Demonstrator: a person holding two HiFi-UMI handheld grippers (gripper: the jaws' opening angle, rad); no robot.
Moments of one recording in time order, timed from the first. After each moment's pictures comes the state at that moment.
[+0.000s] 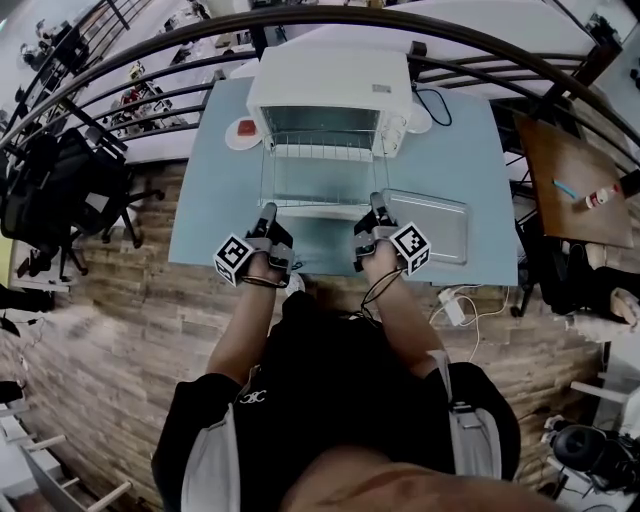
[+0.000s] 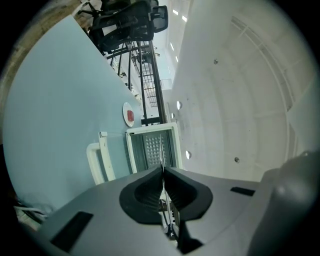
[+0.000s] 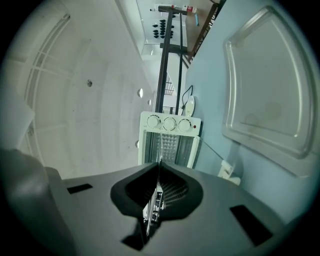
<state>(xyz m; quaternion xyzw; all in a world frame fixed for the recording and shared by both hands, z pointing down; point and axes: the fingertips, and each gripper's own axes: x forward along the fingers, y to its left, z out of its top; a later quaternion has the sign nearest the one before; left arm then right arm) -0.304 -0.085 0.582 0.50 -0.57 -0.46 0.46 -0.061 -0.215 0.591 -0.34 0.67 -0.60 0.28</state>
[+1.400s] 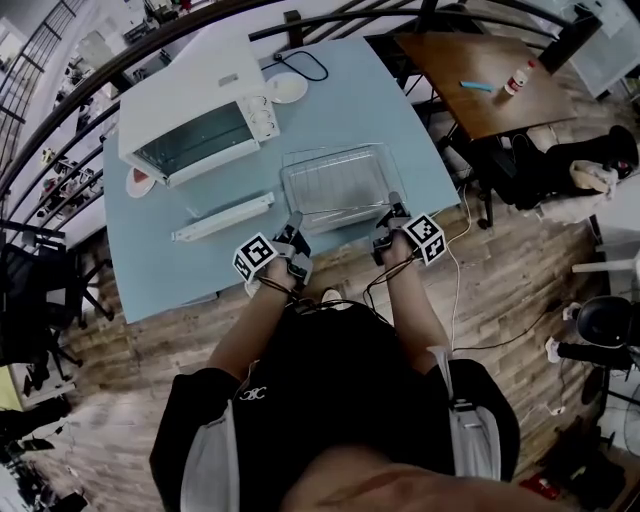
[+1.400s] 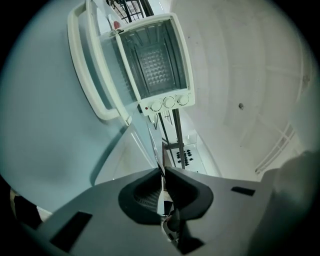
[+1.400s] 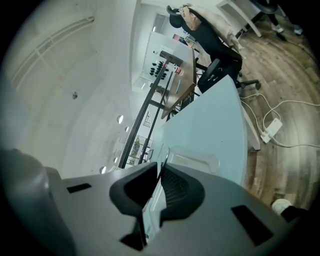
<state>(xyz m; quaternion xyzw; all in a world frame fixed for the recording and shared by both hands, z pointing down) -0.009 -0.149 0.660 0.63 -0.42 -0.24 0.61 0.259 -0.195 0.669 -0.58 0.56 -0.53 0.26</state>
